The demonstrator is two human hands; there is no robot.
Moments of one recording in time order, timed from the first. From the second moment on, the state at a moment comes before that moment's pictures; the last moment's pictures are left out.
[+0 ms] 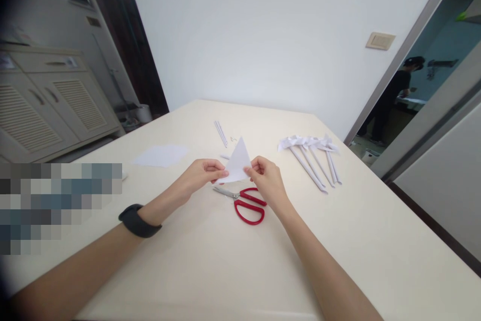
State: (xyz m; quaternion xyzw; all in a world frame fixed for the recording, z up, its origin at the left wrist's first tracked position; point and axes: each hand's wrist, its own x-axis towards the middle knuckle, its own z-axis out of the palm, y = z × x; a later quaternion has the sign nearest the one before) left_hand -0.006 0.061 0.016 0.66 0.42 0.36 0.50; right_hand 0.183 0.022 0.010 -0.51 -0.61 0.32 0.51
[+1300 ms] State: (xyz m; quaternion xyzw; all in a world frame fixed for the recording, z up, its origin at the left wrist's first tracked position) left_hand -0.020 0.066 0.027 0.67 0.40 0.23 0.58; right_hand 0.187 0.018 0.020 -0.51 -0.60 0.31 0.53
